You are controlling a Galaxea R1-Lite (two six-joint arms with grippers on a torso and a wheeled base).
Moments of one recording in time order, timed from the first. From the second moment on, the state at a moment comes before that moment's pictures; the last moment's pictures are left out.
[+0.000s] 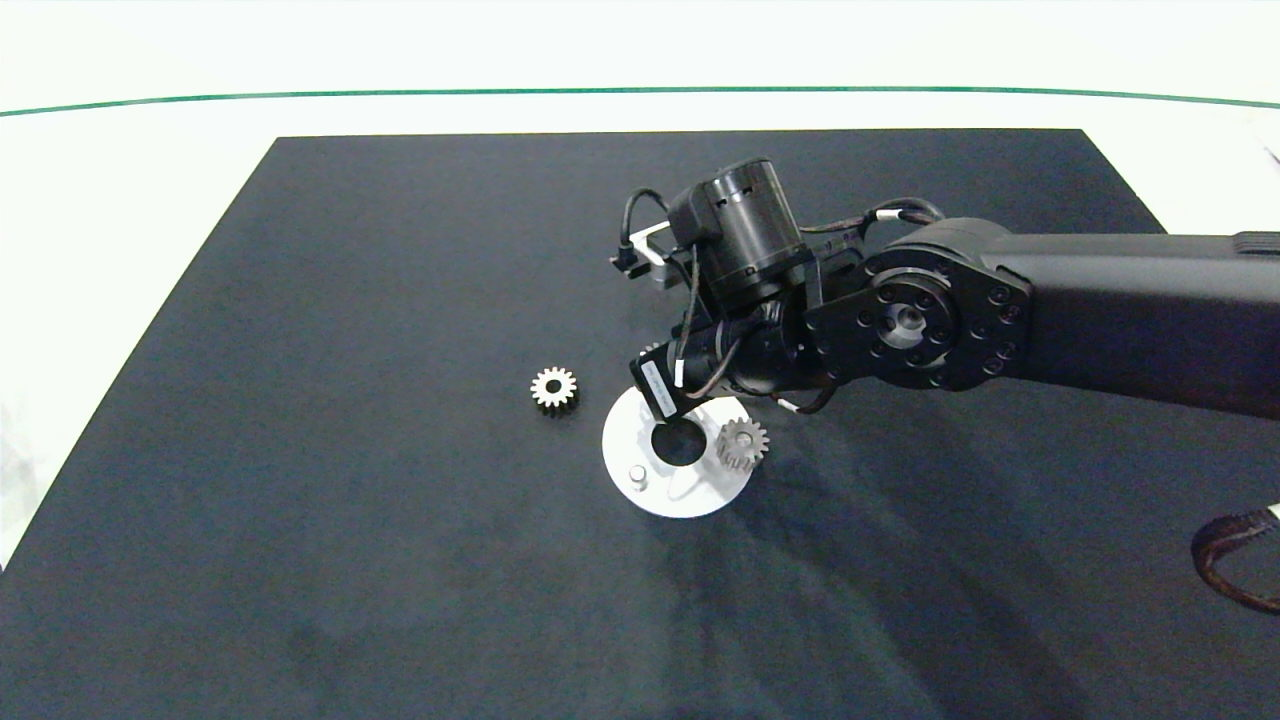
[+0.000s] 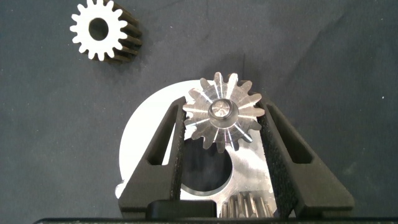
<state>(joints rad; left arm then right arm) 0.23 0.38 -0.79 0.80 -0.01 0.12 0.76 2.12 -1.91 0.39 -0.23 -0.05</state>
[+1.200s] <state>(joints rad) 0.18 0.59 -0.80 0.64 -0.02 0.19 0.74 1.80 -1.63 0.39 -0.30 0.01</state>
